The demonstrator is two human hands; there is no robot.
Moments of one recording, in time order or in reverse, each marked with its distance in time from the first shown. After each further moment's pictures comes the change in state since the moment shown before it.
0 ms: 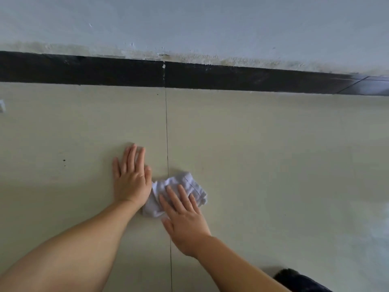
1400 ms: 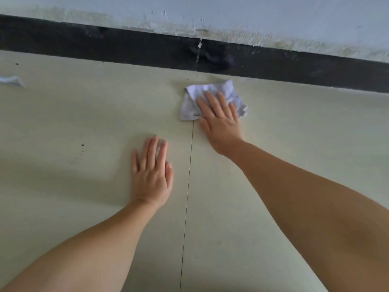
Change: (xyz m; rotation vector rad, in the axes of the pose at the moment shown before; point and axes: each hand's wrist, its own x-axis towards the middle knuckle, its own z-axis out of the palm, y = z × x) left_hand -0.005 0.001 0.010 0.129 0.205 0.049; right_hand 0.173 0.089 -0.090 -0.026 0.145 0.006
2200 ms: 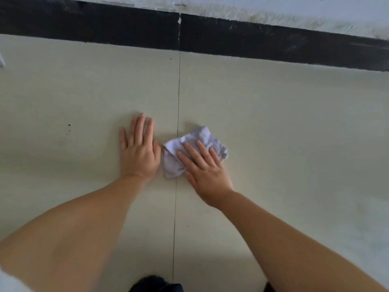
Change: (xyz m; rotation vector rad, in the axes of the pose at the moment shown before) left_hand 0.001 -0.001 0.000 -0.046 -0.027 0.015; right_hand -0.151 -0.030 0.073 -0.100 0.055 -0.121
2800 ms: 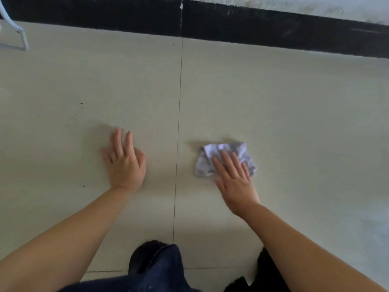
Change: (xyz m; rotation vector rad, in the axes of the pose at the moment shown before) left_hand -0.088 -0.020 -0.020 -0.022 -0.091 -0.264; right_hand -0.107 0.017 -0.001 0.143 -0.133 0.250
